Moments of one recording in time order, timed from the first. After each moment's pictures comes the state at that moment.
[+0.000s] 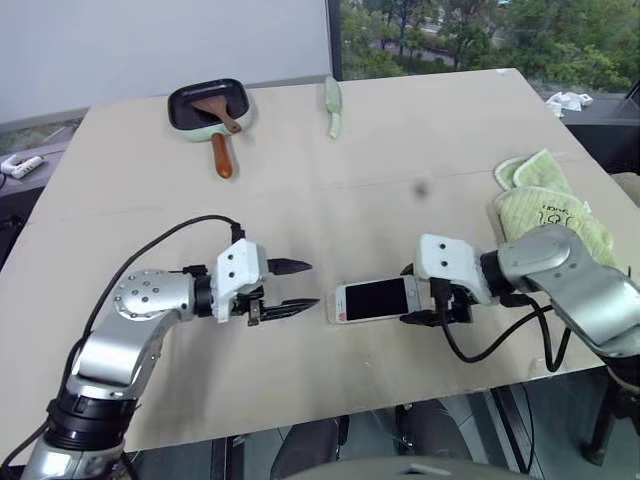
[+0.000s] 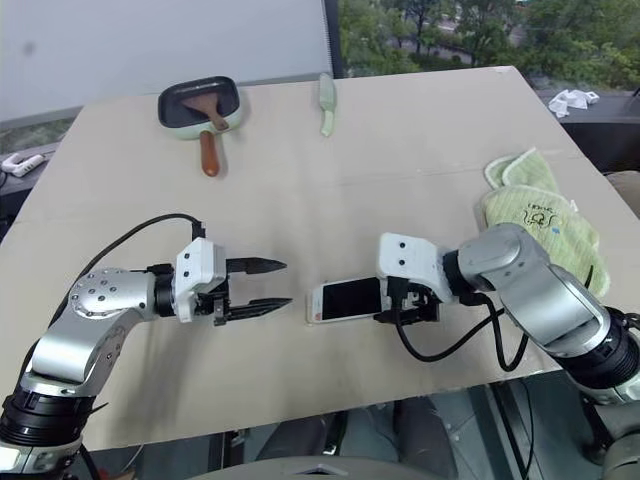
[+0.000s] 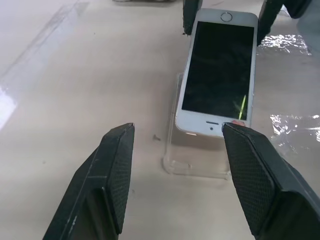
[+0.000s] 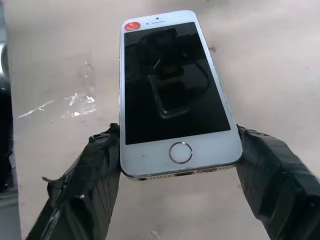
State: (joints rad) left arm -0.10 0.78 0.05 -0.32 -0.40 0.27 -1.15; right arm -0.61 -0.80 0.41 -0.59 0.18 0.99 1.12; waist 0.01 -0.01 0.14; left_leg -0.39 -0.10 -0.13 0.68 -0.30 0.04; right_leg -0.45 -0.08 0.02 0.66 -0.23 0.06
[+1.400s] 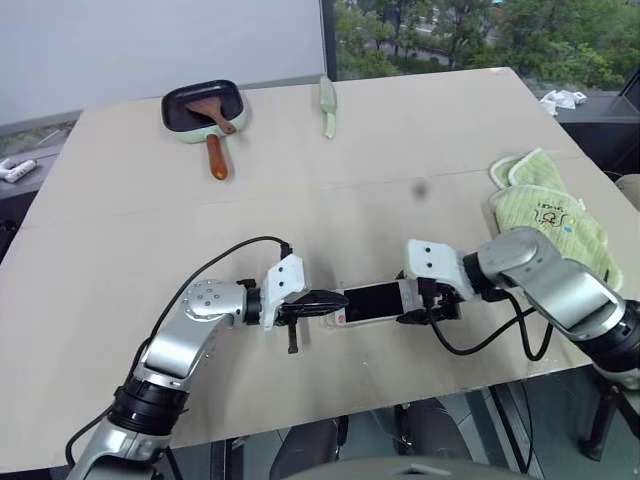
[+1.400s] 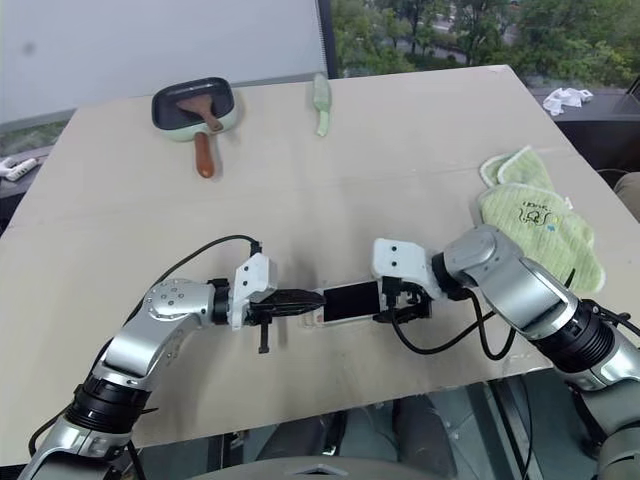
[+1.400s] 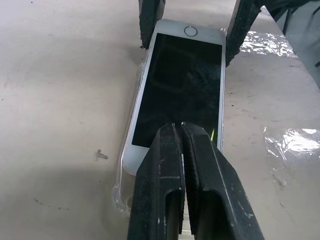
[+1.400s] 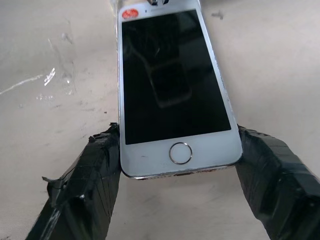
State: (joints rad) left arm -0.19 0.64 -0.18 -0.18 -0.31 0.26 -1.13; right arm -0.64 -0.77 0.53 -0.38 0.17 0.82 1.13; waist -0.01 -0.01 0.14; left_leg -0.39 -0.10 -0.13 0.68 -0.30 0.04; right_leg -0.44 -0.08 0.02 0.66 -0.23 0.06
